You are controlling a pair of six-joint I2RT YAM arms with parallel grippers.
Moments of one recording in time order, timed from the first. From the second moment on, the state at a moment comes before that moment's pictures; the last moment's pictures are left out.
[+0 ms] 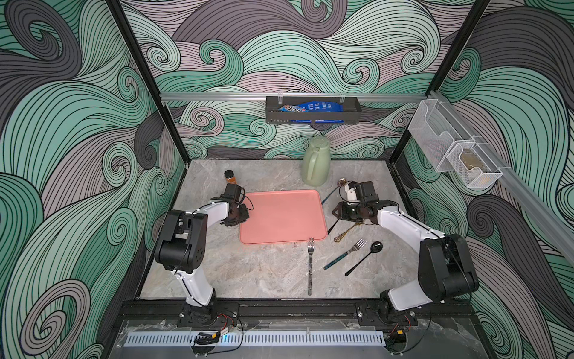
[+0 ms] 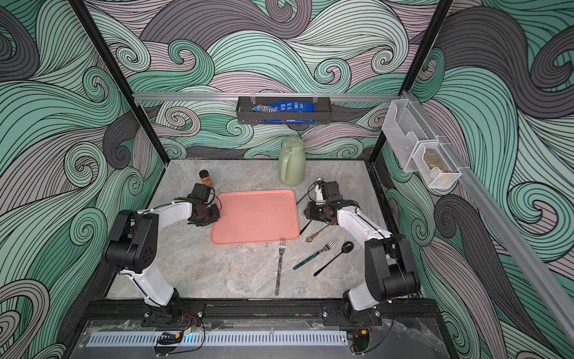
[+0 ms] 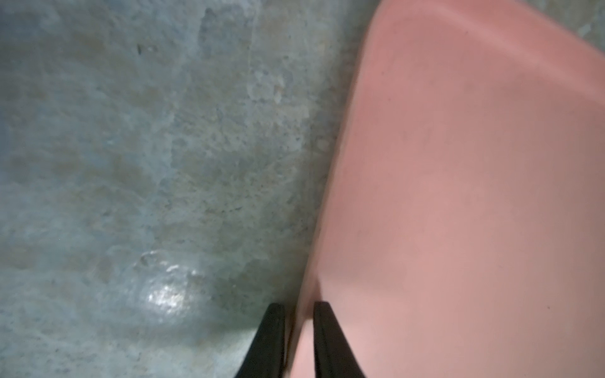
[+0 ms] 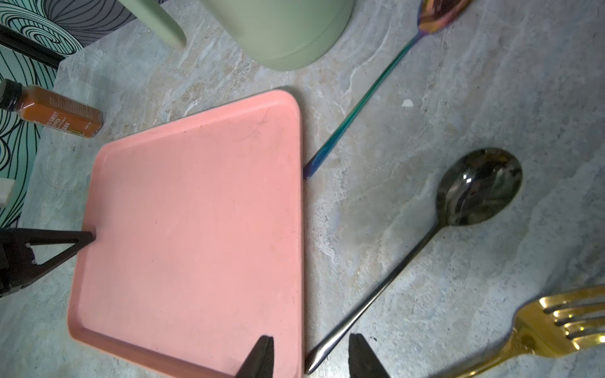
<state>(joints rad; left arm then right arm) -0.16 1.78 1.02 -0.41 0.04 -0.50 0.20 1.50 0.92 -0.43 -0.29 0.36</state>
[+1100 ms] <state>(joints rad) -0.19 1.24 0.93 -0.62 0.10 -0.55 1.04 1.45 0.66 -0.39 -0.10 0.88</state>
